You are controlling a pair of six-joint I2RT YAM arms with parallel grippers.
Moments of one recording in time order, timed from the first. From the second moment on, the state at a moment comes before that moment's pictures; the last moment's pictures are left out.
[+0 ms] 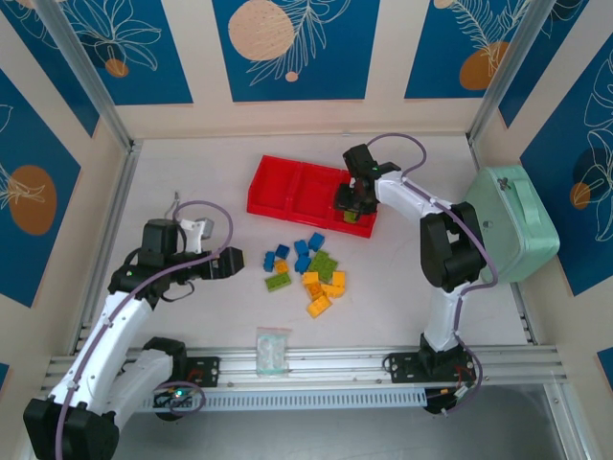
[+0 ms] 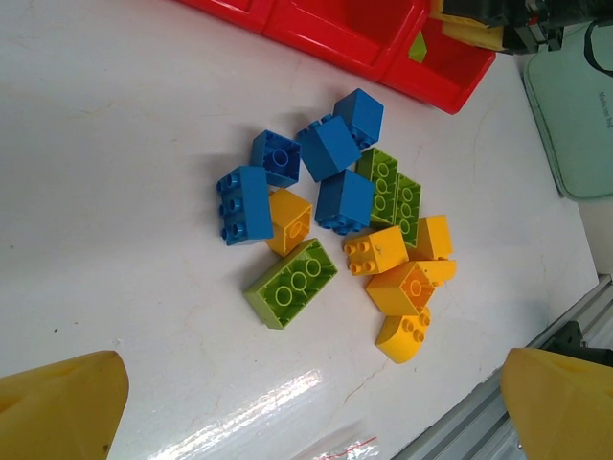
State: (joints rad) left arm -0.20 0.82 0.70 -0.69 0.56 -0.33; right arm 0.38 1.93 1.48 -0.72 -0.04 0.51
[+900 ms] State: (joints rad) left arm -0.21 0.82 0.69 -0.69 0.56 -0.34; right arm 0.64 1.38 0.96 -0.82 -0.09 0.76
